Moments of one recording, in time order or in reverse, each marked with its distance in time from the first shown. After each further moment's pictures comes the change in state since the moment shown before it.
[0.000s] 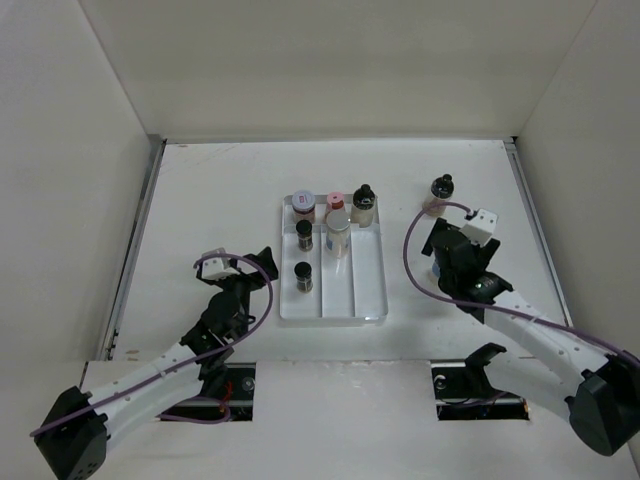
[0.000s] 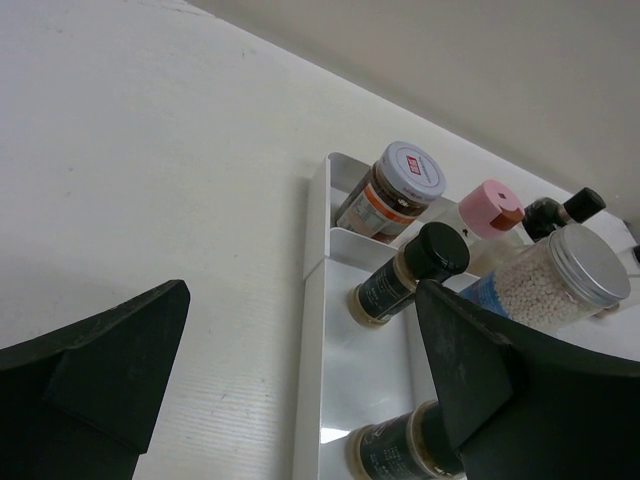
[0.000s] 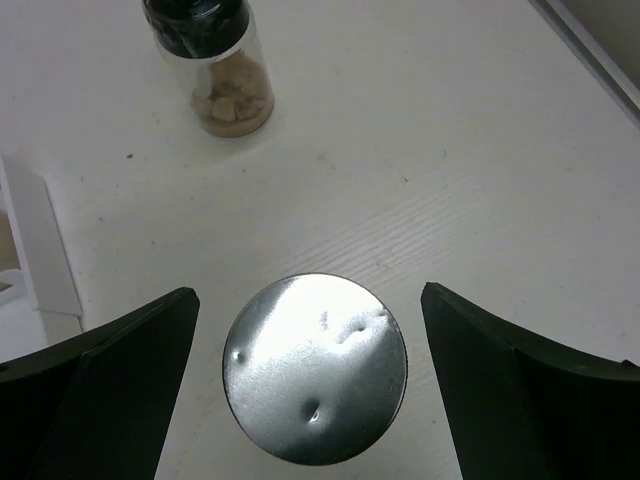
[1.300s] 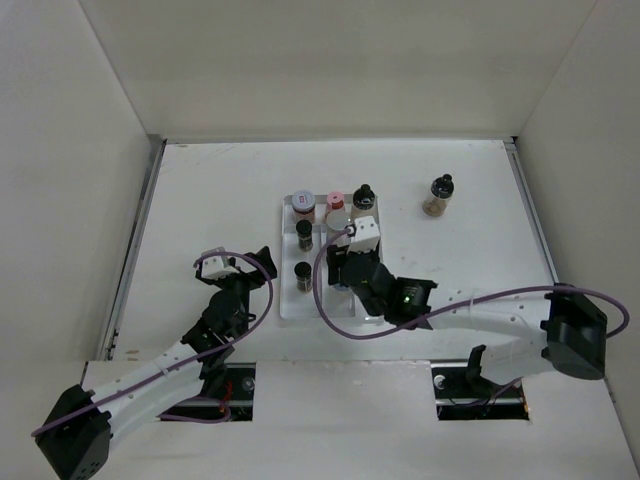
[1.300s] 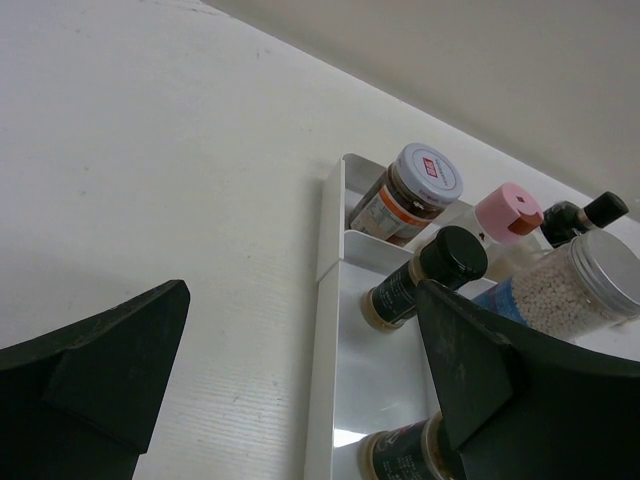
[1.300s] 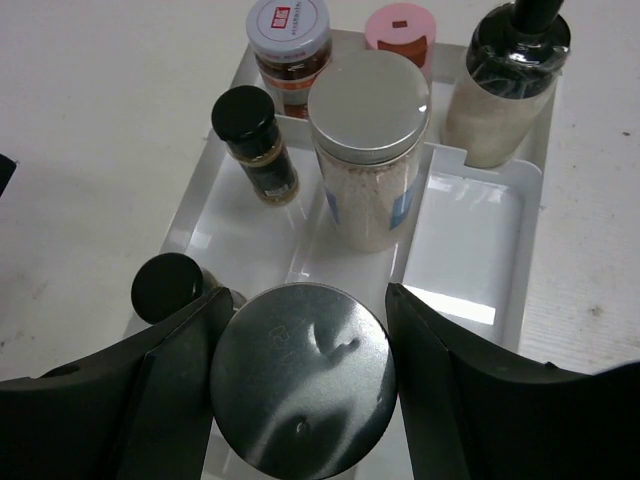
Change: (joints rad) left arm 0.026 0.026 0.000 0.010 0.000 0.000; right arm 0.639 0.382 0.290 0.231 -0.076 -0.106
